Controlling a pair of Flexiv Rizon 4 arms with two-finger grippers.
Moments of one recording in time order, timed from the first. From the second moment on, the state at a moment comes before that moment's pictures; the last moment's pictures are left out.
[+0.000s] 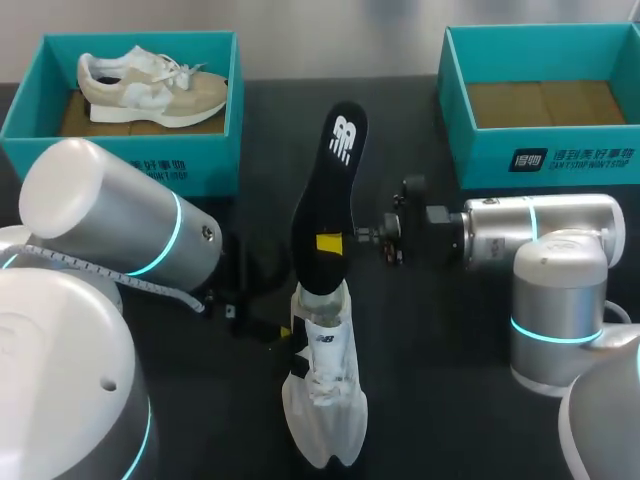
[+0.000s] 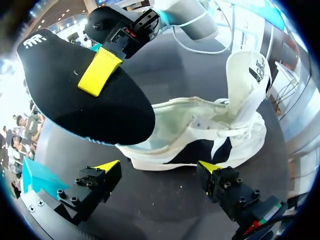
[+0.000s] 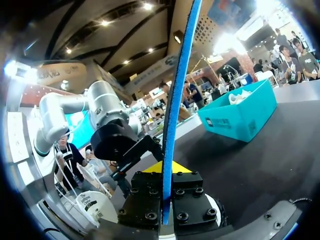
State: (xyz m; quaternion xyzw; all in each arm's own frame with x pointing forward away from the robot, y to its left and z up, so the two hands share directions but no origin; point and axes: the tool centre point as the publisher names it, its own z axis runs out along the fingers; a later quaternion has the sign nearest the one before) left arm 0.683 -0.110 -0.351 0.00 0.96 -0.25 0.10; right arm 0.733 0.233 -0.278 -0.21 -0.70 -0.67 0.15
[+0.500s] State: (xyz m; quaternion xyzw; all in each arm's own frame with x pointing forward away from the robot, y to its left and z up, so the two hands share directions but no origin) left arm 0.692 -0.117 -0.354 0.01 0.96 -0.26 0.10; right arm 0.733 0.231 -0.286 -0.22 -0.69 -0.67 0.15
